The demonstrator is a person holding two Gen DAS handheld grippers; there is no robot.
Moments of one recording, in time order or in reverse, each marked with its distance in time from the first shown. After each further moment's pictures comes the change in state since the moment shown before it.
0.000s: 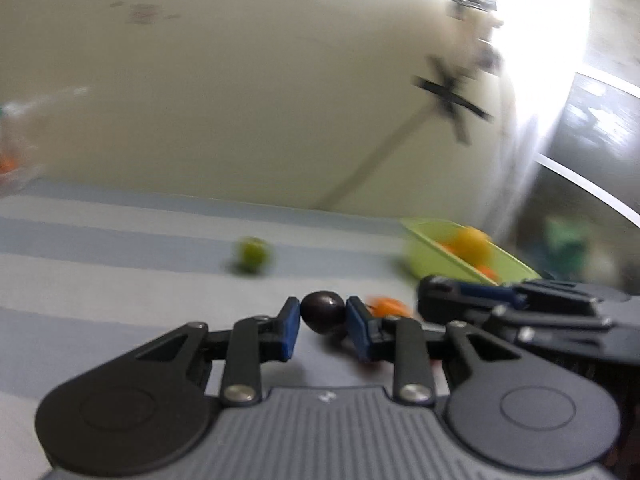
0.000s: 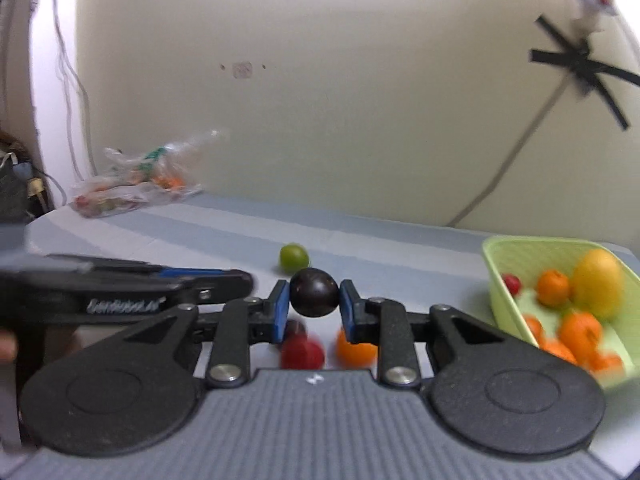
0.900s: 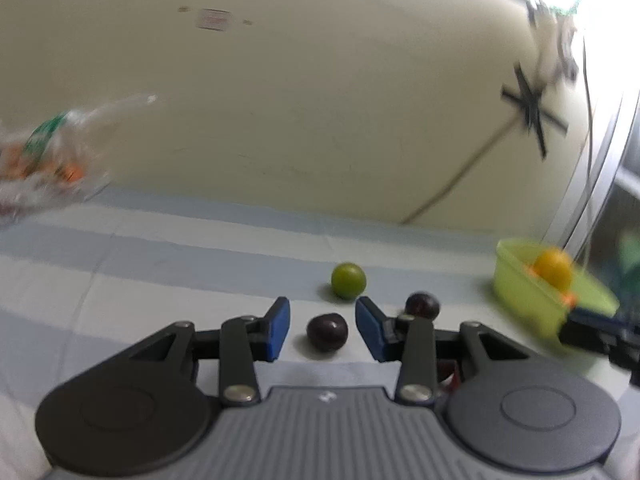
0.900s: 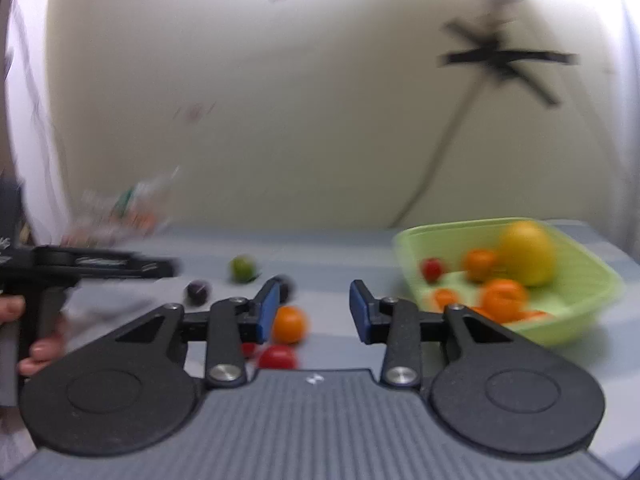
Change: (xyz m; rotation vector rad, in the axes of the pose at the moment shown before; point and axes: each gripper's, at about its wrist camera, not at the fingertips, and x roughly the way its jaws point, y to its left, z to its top) left arm 0.029 0.033 0.023 -0.045 0.005 0.274; right arm -0.015 -0.039 -0.002 0.101 -0.045 -0.046
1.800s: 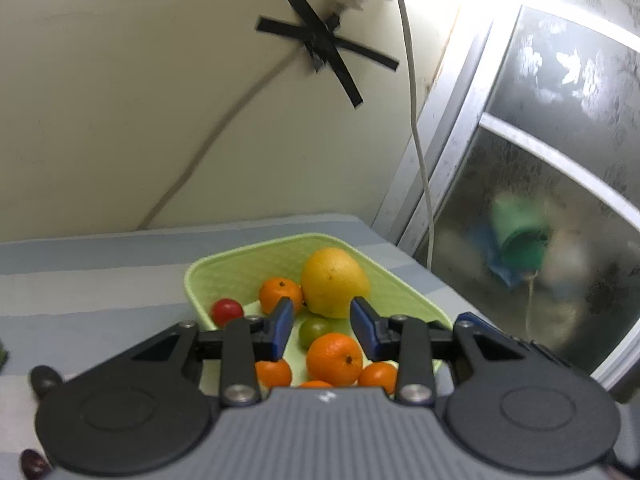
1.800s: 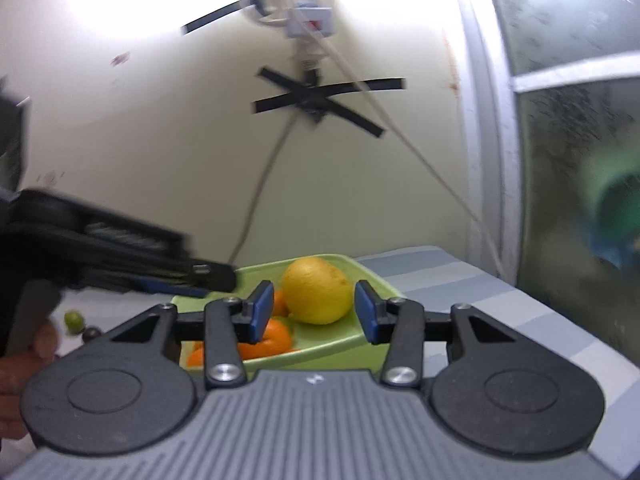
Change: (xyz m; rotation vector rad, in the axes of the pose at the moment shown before) left arm 0.056 -0.209 0.033 0.111 0.084 -0.389; right arm -0.044 -0.124 -0.022 0.154 -0.235 -0.348
